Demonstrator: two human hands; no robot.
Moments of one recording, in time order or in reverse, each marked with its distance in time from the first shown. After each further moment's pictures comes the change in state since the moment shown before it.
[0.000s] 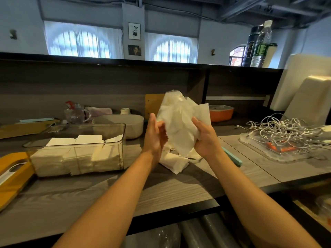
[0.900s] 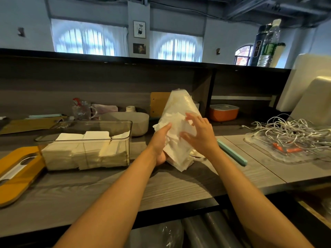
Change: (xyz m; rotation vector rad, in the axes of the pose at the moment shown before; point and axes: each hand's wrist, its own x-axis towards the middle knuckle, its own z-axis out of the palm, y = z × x) left_hand 0.005 -0.006 -0.011 -0.038 -0.032 -0.321; right_hand 0.009 0.016 0.000 -1.392 0.014 -0.516
